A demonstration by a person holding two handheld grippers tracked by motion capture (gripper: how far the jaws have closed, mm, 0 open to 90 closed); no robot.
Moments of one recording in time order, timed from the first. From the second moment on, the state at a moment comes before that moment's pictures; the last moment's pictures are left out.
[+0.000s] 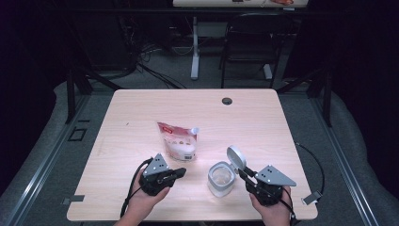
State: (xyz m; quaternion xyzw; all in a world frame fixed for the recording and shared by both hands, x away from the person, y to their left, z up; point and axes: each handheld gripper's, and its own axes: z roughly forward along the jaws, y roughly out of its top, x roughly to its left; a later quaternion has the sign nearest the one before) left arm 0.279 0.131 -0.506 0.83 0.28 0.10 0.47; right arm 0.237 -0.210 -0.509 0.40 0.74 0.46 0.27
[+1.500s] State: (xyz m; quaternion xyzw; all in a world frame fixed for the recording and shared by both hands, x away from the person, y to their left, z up) left arm 0.288 0.148 -0.508 0.82 0.30 0.11 0.47; right arm 0.294 -0.214 -0.509 0.43 0.73 0.50 0.20
